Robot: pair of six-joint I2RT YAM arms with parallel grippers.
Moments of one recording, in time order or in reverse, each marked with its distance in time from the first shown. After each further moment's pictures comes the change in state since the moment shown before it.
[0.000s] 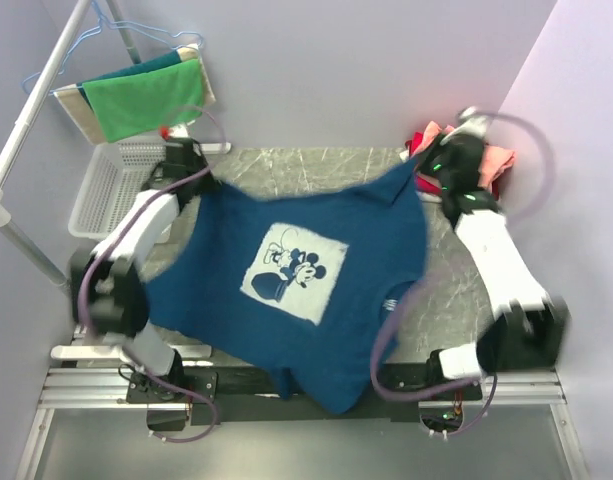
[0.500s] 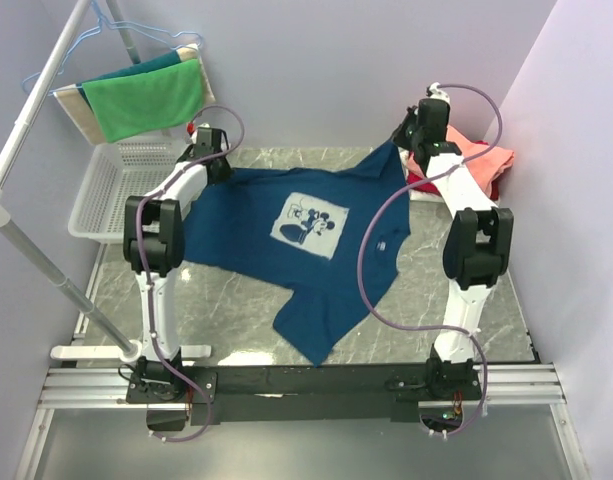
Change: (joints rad) left arm -0.009 0.670 0.459 -0.061 -0.104 -0.023; right arm -0.002 0.735 0.509 -0.049 -0.040 0.055
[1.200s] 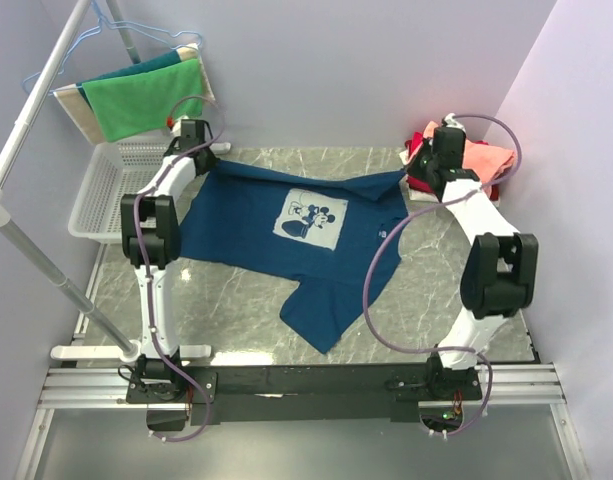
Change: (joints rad) left arm 0.081 0.130 0.206 -0.017 -0.025 -0.057; right arm -0.047 -0.243 -0.349 -0.040 -0.008 0.011
